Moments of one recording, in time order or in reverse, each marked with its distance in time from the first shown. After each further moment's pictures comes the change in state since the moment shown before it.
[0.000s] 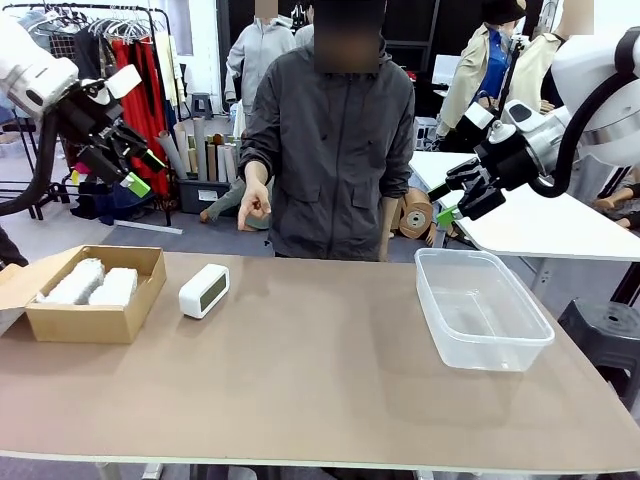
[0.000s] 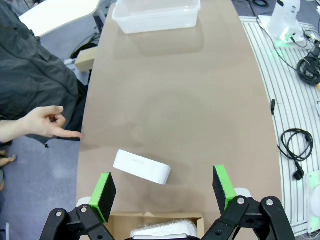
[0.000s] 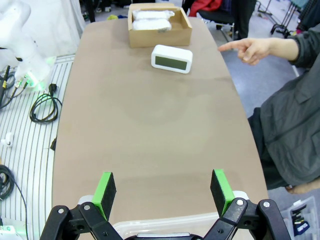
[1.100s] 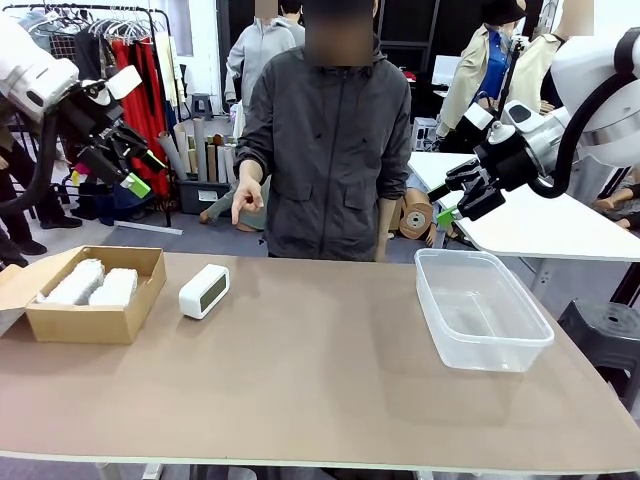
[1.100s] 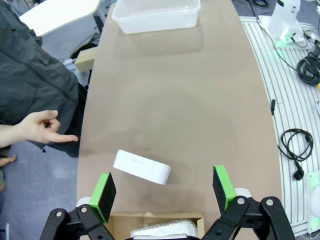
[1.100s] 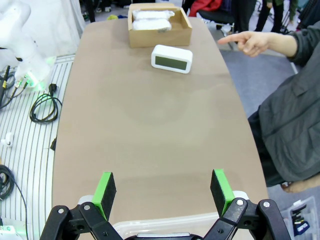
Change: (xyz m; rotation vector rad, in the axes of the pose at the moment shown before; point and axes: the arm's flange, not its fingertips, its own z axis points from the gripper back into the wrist) left arm 0.000 0.000 0.000 0.000 0.000 0.000; right arm 0.000 0.000 0.000 0.000 0.000 0.000
